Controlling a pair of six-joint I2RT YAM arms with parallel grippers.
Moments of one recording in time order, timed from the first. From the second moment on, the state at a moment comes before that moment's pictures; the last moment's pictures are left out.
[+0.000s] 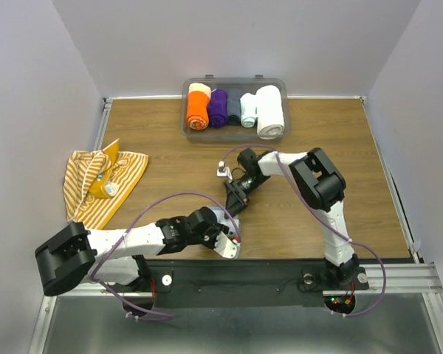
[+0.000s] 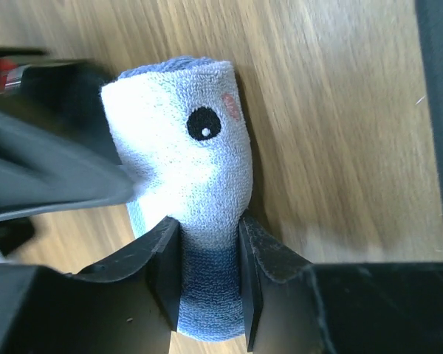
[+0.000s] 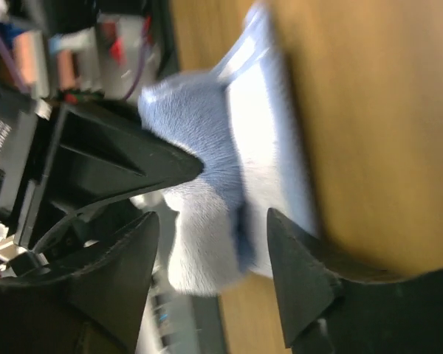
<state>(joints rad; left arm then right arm) -1.09 1.15 0.40 -0.07 0.04 0.94 0.61 2.23 1.39 -0.70 -1.25 -0.17</state>
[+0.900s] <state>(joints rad) -0.82 1.50 0.85 -0.57 0.51 0.87 0.22 1.53 1.29 -0.70 -0.96 -0.24</state>
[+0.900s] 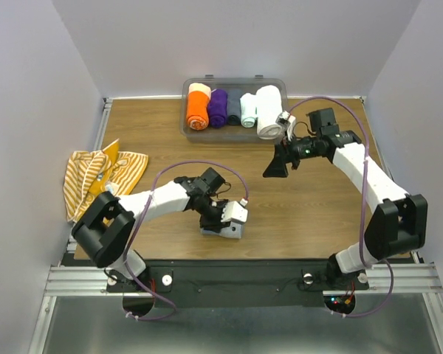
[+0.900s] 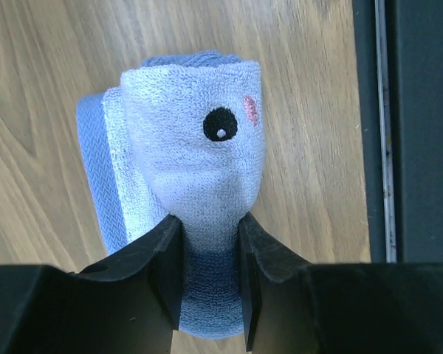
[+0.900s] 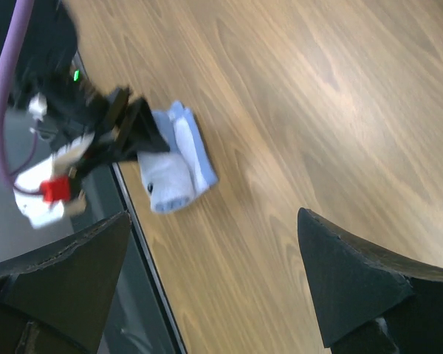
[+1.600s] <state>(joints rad) -0.49 2.13 1.38 -1.17 0.99 0.98 0.57 1.28 1.07 -0.73 -0.58 -0.43</state>
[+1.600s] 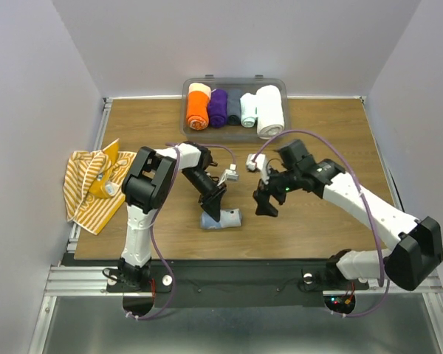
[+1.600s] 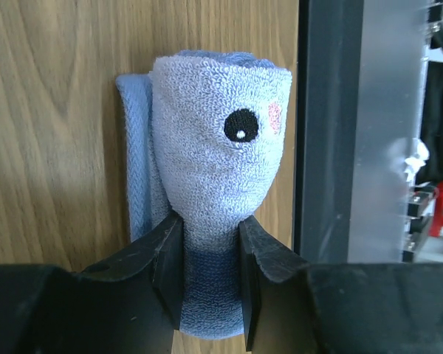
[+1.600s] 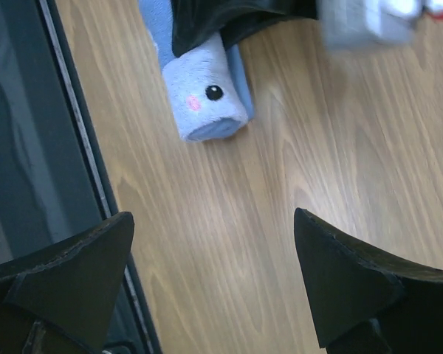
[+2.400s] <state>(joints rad) -0.44 2.21 1.44 -1.31 1.00 1.04 1.10 1.65 1.06 -0.34 -0.07 -0.57</state>
